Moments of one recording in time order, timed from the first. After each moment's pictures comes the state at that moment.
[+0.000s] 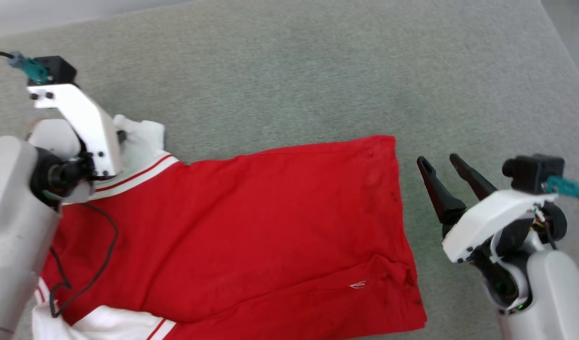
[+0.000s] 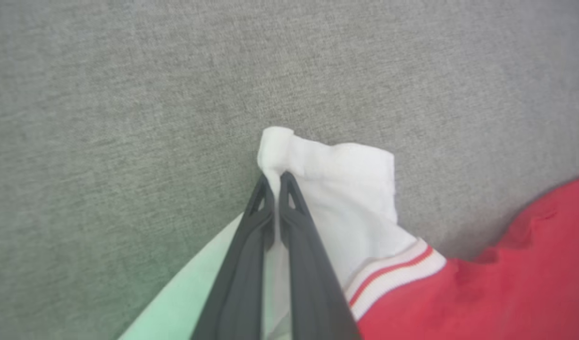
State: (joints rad) left arm -0.85 0.61 -0.53 0.54 -0.94 0.05 0.70; right arm -0.27 -0.06 0.05 0.05 0.38 0.13 0.24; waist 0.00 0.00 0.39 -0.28
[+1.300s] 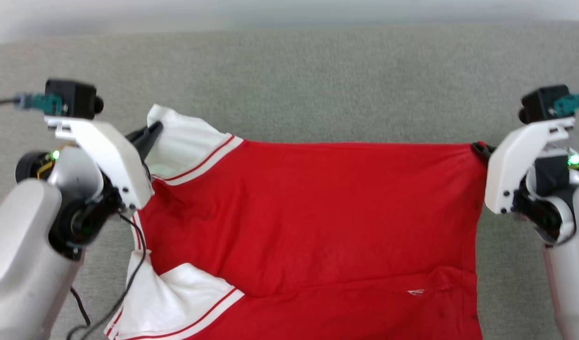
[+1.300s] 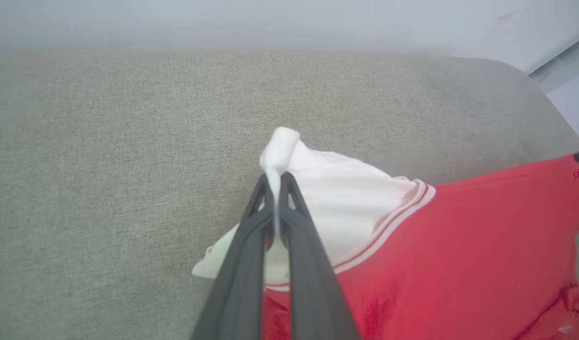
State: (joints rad) left arm -0.65 0.62 -0.48 0.18 -0.94 0.06 0.45; right arm -0.57 -0.23 0.04 0.29 0.31 0.13 0.73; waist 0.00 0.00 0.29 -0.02
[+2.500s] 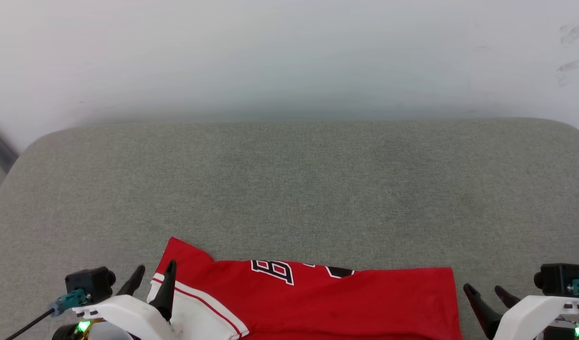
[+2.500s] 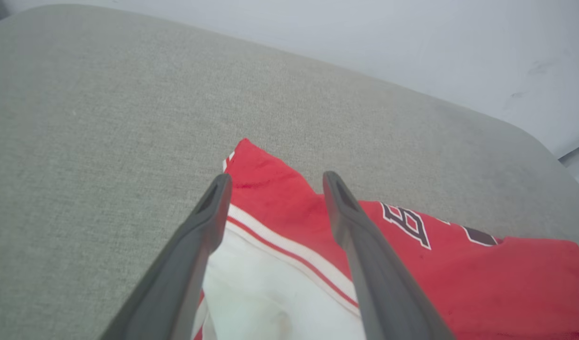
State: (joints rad) left arm -0.03 0.51 -0.44 0.13 -0.92 0.20 -0.03; right arm 0.10 -0.10 -0.10 0.00 0.36 0.13 0.50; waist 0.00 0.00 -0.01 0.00
